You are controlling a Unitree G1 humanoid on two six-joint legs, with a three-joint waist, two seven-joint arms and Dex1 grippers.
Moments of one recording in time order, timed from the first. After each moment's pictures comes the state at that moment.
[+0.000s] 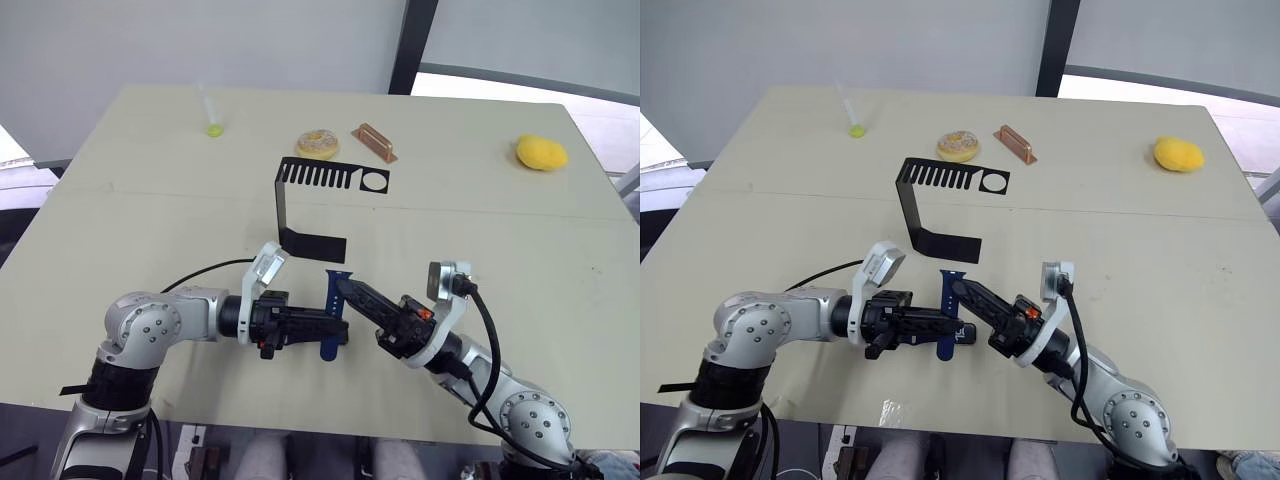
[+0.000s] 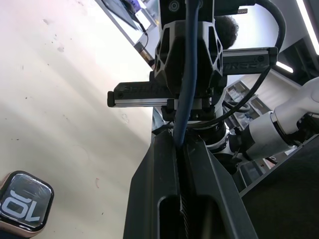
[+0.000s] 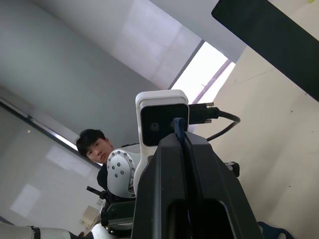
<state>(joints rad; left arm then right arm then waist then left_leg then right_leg) -0.45 0.55 -0.04 -0.26 -1.11 1.23 -0.79 -0.03 -0.29 0.01 -0.55 1.39 0.72 0.35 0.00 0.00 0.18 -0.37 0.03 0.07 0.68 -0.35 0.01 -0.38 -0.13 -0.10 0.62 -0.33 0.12</state>
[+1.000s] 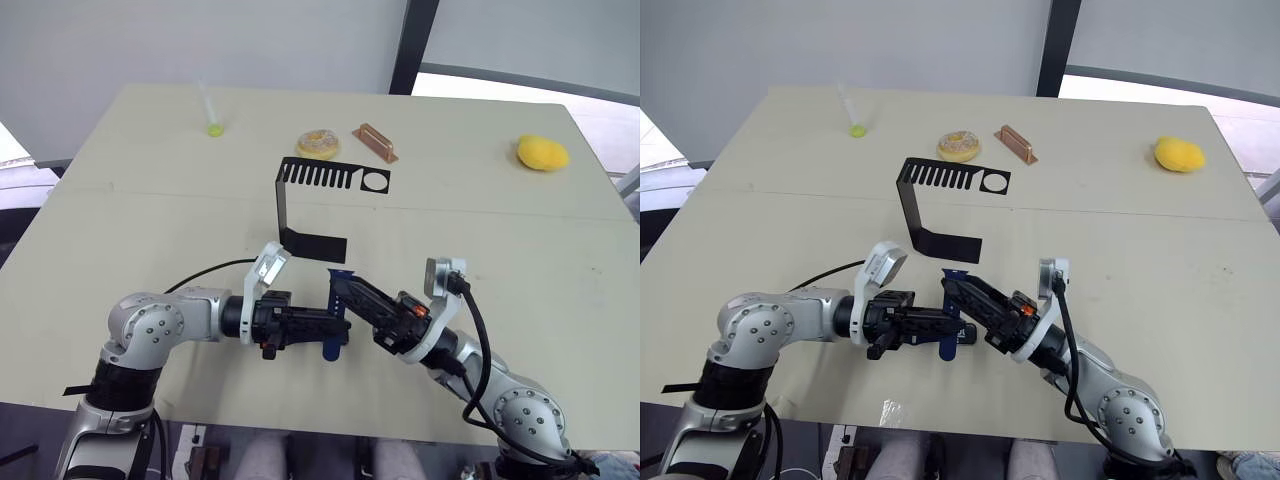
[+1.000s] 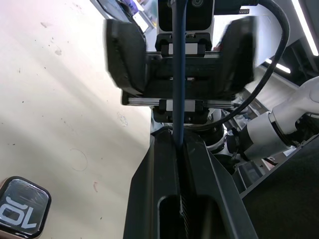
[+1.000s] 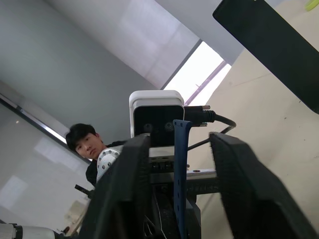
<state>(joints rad) -0.45 0.53 -0.04 -0.26 -1.11 1.22 -0.79 -0.05 -0.28 0.03 -0.55 1.31 0.70 0.36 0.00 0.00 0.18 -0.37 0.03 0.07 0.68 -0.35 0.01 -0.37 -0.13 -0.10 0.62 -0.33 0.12</state>
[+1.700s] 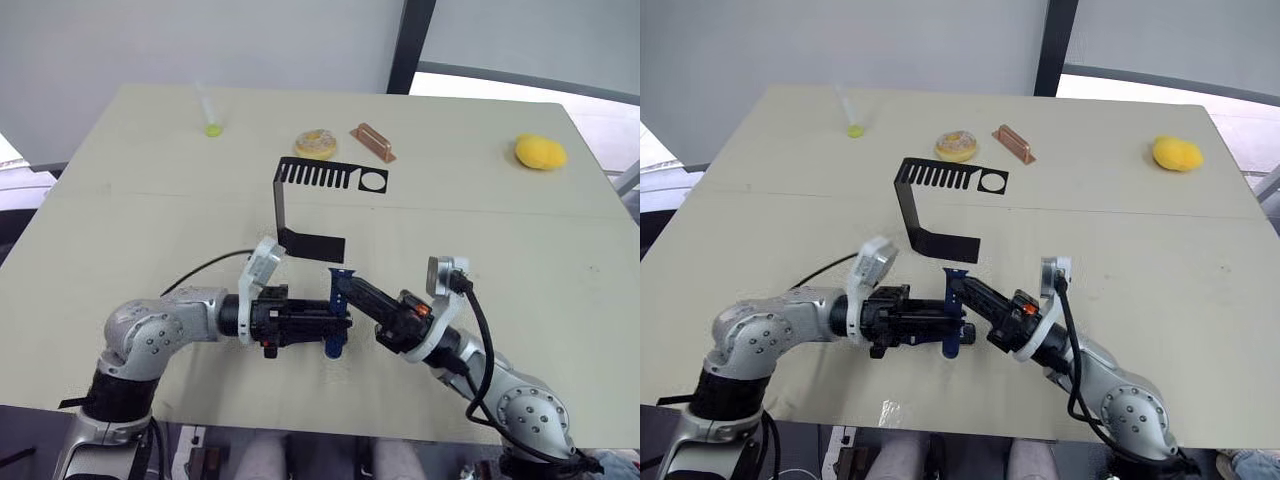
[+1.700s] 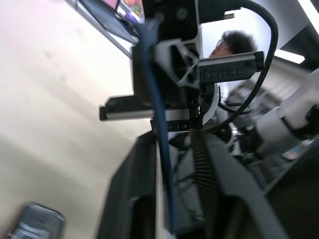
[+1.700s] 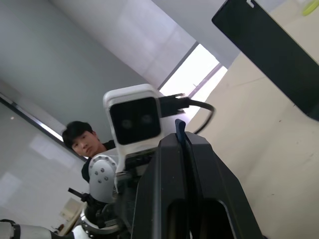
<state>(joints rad) -0.38 0.59 -0.03 -0.38 -0.92 0.90 -0.92 -0.08 -0.35 0.00 -0.57 1.30 0.69 0.37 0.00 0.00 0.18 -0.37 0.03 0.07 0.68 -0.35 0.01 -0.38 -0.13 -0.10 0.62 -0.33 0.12</state>
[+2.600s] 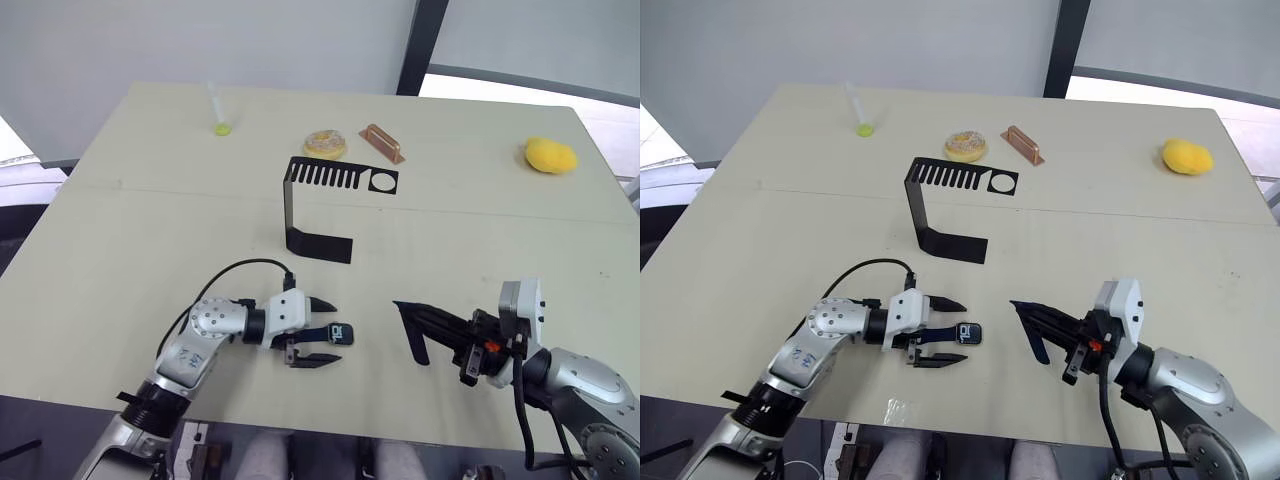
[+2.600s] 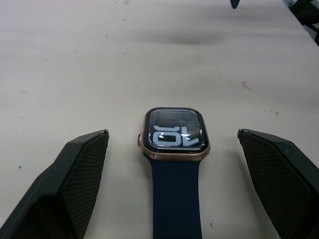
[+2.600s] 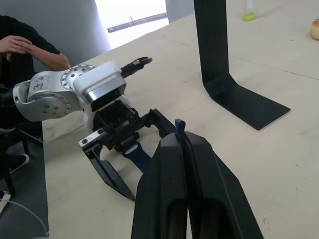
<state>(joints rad) -0.34 0.47 -0.32 -0.06 -0.13 0.16 -1.00 0.21 -0.68 -0.20 -0.71 0.84 0.47 0.70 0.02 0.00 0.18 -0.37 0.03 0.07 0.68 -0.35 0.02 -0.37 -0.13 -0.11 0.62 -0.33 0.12</state>
